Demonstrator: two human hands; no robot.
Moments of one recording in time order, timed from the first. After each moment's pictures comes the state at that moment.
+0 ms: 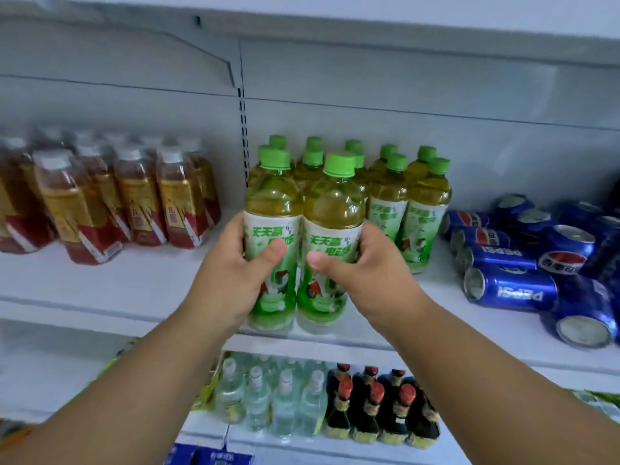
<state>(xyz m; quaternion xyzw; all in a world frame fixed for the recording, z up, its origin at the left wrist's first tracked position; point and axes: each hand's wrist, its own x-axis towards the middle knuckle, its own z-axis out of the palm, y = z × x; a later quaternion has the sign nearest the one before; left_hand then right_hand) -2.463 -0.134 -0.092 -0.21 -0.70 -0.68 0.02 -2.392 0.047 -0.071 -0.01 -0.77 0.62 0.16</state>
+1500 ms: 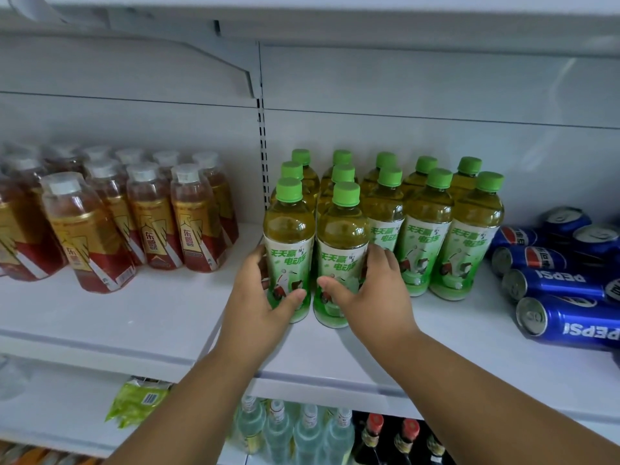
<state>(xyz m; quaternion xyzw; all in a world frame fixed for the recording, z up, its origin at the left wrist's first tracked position) -2.523 -0.134 -0.147 -0.22 -0.78 -0.57 0.13 -2.467 0.040 -0.116 -0.12 -0.89 0.35 0.28</state>
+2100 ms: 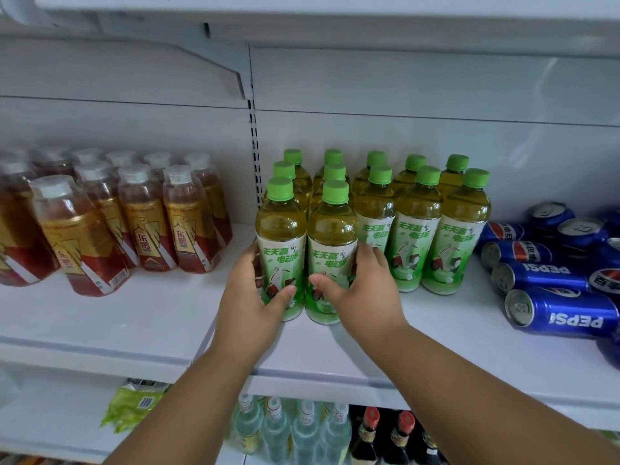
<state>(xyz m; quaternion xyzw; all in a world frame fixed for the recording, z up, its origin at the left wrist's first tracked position) -2.523 -0.132 -0.144 -0.23 -0.78 -0.56 0.15 -2.468 0.037 -0.116 -0.12 -0.88 0.37 0.26</state>
